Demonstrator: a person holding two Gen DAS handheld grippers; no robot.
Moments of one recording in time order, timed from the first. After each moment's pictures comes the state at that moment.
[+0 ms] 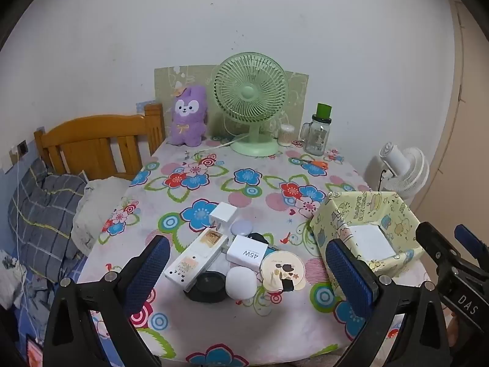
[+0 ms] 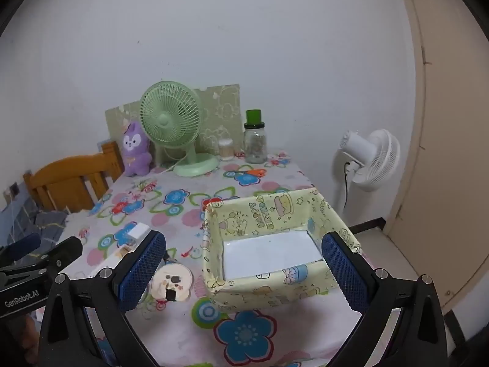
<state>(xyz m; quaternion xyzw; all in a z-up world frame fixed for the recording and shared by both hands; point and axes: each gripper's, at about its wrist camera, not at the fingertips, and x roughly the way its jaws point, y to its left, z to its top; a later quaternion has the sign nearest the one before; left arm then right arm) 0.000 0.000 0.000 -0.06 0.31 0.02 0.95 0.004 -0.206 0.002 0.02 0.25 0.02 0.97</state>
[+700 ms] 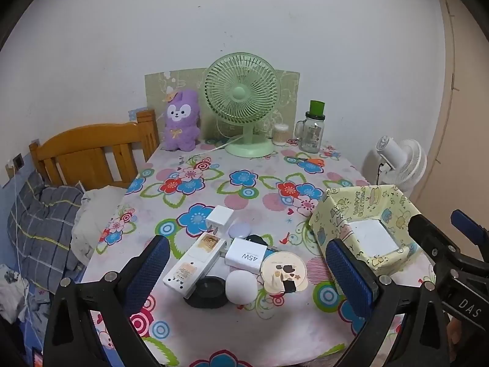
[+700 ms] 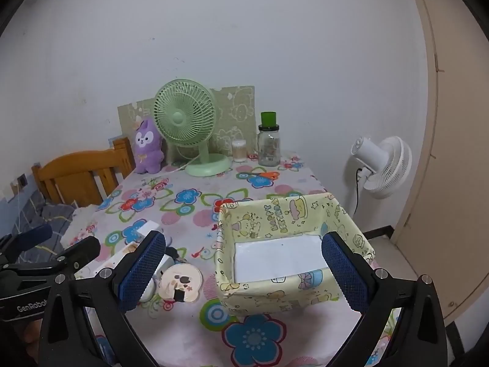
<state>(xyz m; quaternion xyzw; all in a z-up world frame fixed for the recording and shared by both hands) 0.005 -0.006 -0.005 -0.02 0.30 0.01 0.95 0.005 -0.190 -0.003 0.00 0.26 0.04 0.97</state>
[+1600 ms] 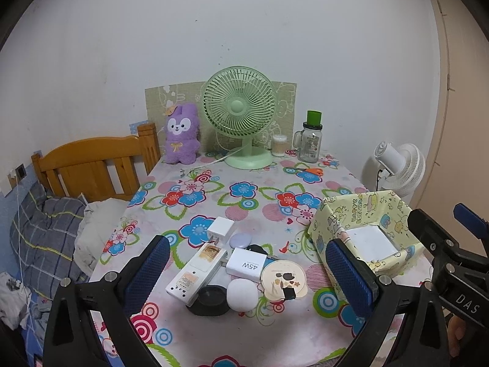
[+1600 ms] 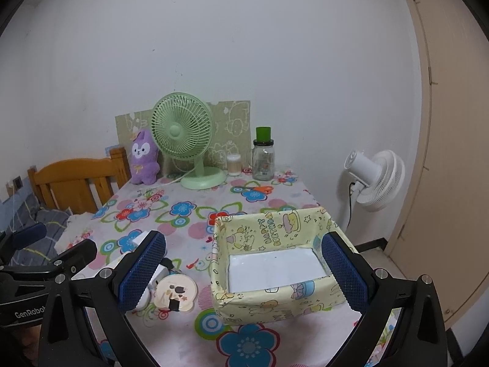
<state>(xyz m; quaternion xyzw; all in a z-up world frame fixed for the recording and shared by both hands) -0.003 -0.012 0.000 -0.01 0.27 0.01 0.96 -0.001 -0.191 0.003 -0.01 0.22 0.03 0.97</state>
